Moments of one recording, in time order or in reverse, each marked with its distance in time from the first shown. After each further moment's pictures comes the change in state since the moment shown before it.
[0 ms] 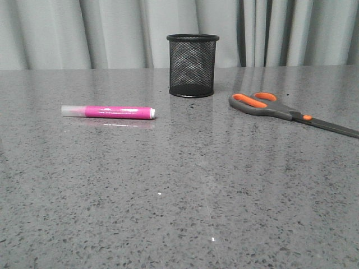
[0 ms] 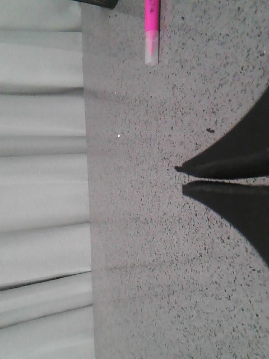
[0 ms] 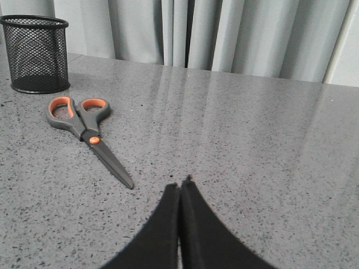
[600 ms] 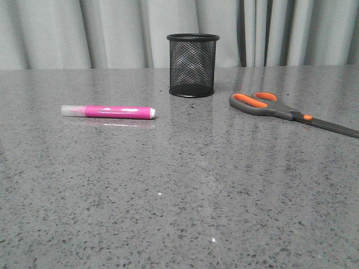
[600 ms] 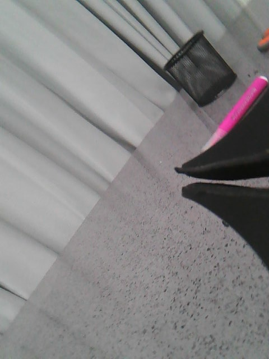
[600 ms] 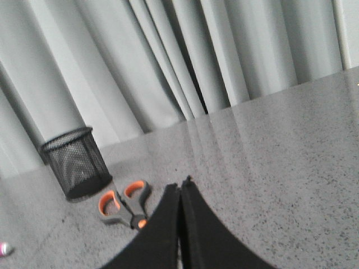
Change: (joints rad) left arm 0.000 0.000 0.000 -0.738 -0.029 -0.002; right arm 0.000 0.000 0.000 0.455 -0.176 0.001
